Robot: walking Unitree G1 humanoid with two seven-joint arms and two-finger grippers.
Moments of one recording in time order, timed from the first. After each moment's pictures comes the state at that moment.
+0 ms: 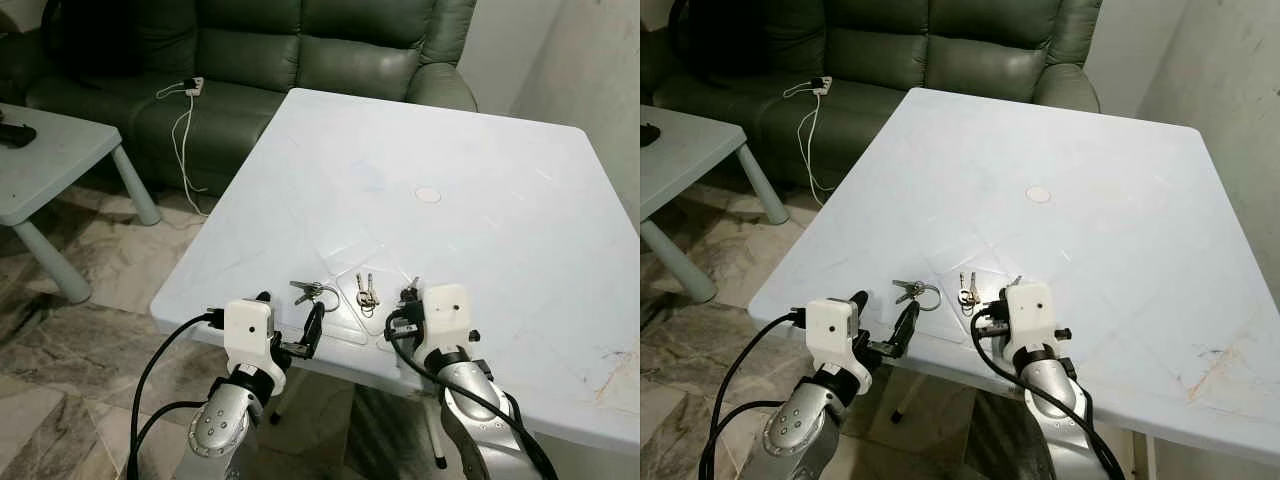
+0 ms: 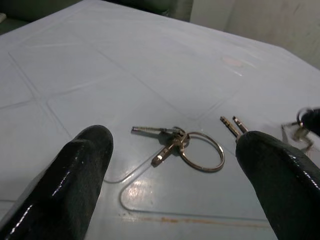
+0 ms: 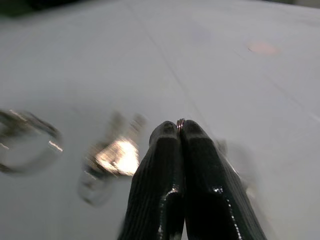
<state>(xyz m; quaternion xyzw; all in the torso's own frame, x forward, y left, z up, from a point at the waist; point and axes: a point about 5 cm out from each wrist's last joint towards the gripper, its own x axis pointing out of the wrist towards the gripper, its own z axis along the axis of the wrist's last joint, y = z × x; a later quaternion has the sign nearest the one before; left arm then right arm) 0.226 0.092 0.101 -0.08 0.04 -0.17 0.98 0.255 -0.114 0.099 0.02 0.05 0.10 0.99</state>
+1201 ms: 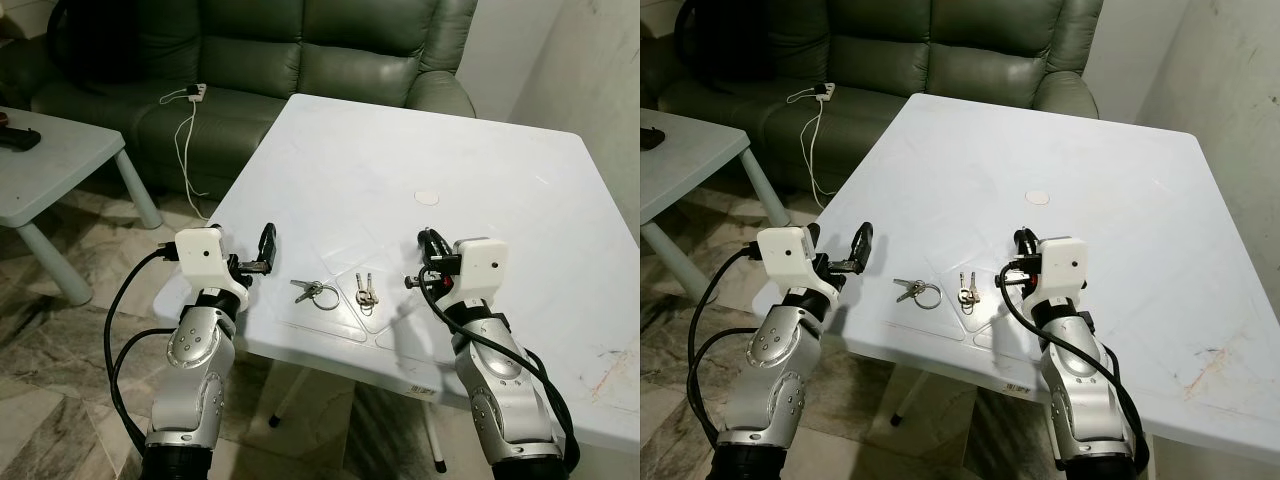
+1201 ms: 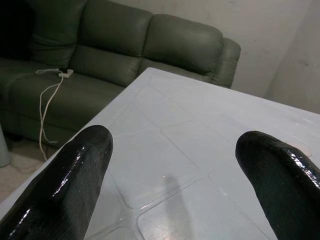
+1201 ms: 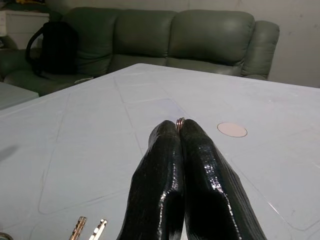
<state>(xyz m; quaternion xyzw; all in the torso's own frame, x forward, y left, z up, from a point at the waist) 0.299 0.136 0.137 -0.09 -0.05 -0.07 0.99 0.293 -0.139 0.126 0.02 -0.06 0.08 0.99</state>
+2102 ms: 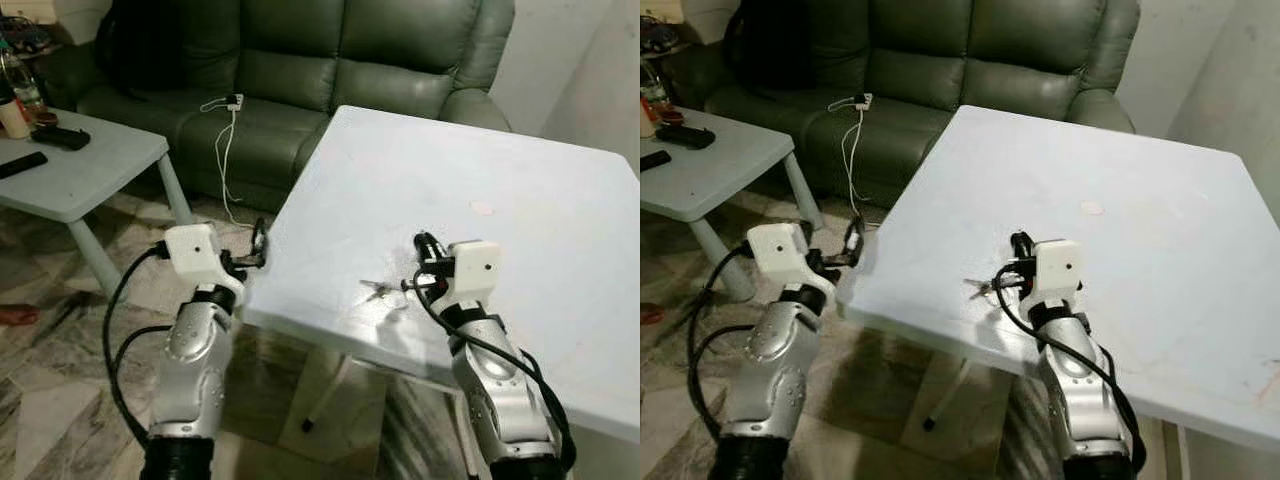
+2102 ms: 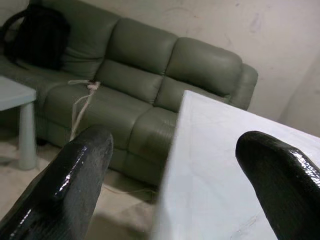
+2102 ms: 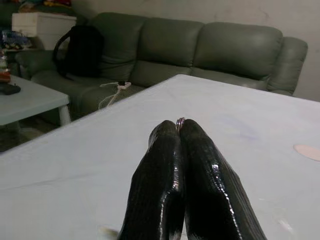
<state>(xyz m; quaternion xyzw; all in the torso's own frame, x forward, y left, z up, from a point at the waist) 0.305 0.140 0.136 -0.11 -0.05 -0.05 0.99 0.294 -0.134 0.123 0.02 -0.06 0.09 0.99</state>
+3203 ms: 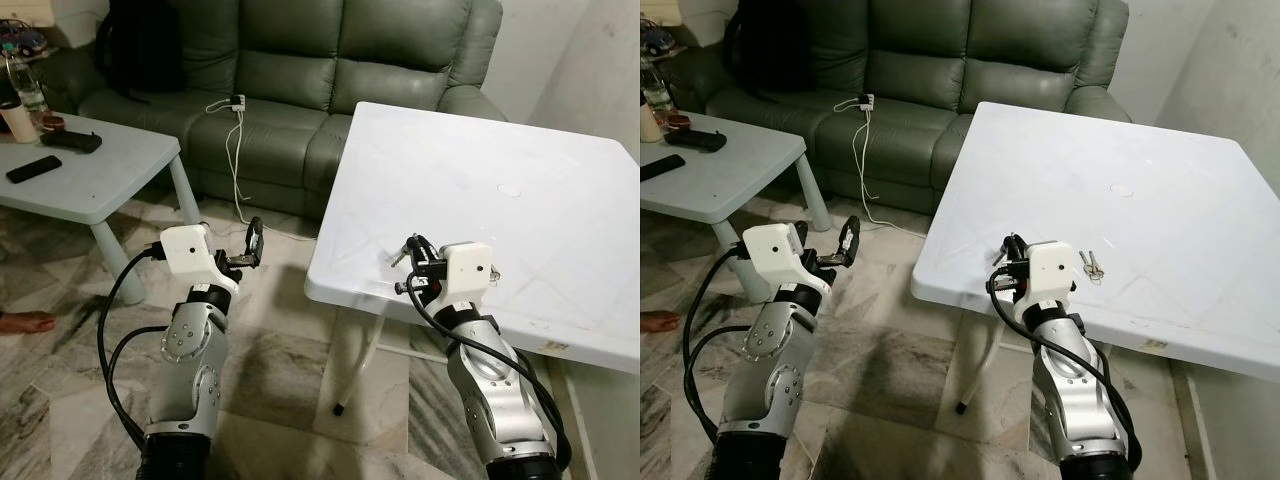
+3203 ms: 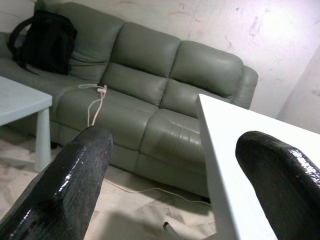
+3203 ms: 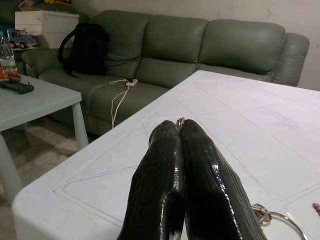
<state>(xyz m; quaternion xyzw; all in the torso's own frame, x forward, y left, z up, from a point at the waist) 0.306 0.141 0.137 -0.11 -0.06 -0.04 0.99 0.293 -0.132 0.120 0.01 -0.05 0.10 0.99</state>
